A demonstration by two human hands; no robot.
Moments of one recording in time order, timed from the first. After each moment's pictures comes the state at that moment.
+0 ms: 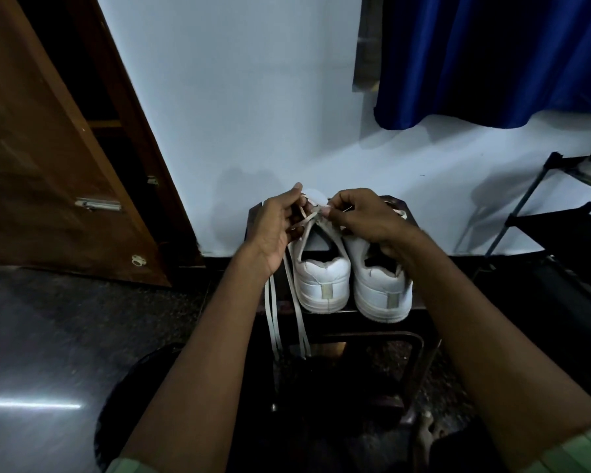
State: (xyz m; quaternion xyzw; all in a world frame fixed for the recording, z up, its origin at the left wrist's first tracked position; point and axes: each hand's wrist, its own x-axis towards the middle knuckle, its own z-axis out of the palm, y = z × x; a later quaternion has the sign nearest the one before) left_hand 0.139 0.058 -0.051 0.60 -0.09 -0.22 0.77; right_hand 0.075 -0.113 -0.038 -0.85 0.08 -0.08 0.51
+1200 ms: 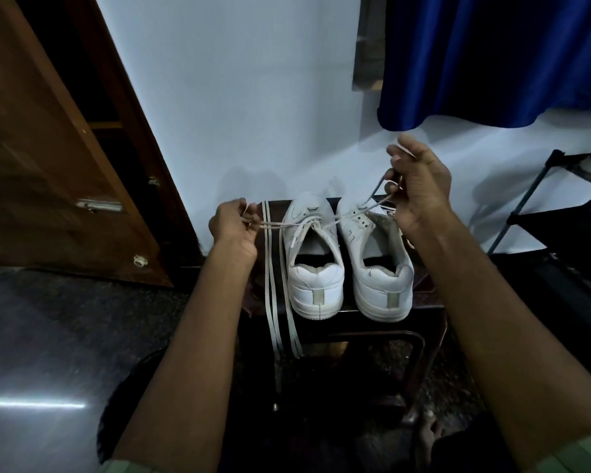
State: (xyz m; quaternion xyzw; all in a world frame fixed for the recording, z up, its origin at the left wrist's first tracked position) left_hand 0.180 0.085 -0.061 0.41 0.18 -0.07 0.89; right_hand 0.066 -0.144 -0.010 -0.48 0.20 -0.33 0.79
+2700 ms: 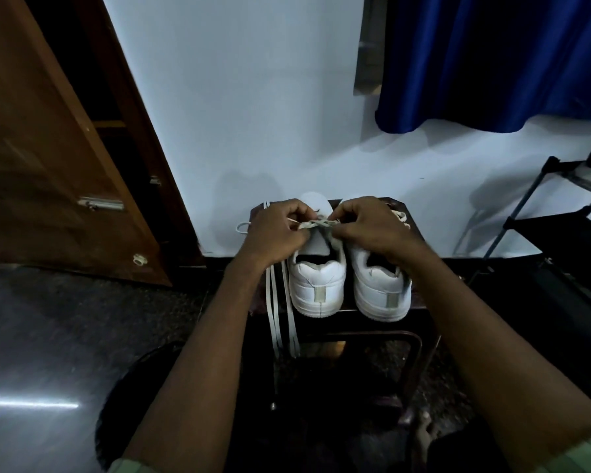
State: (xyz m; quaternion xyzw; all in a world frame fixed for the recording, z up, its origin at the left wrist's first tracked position) left_hand 0.137 0.073 -0.058 0.83 -0.29 -0.02 0.47; right_hand 0.065 -0.118 -0.045 -0.90 0.06 -0.10 0.41
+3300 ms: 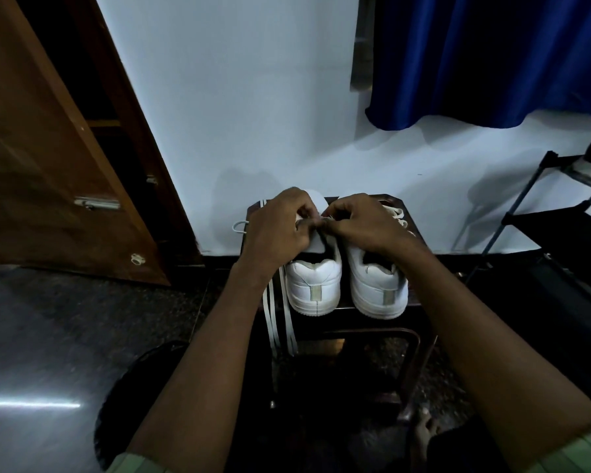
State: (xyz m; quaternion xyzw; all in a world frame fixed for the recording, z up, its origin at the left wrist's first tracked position) left_hand 0.132 0.063 -0.063 0.85 -0.36 0.18 0.34; right_hand 0.068 -0.117 -0.048 -0.92 0.03 -0.11 0.39
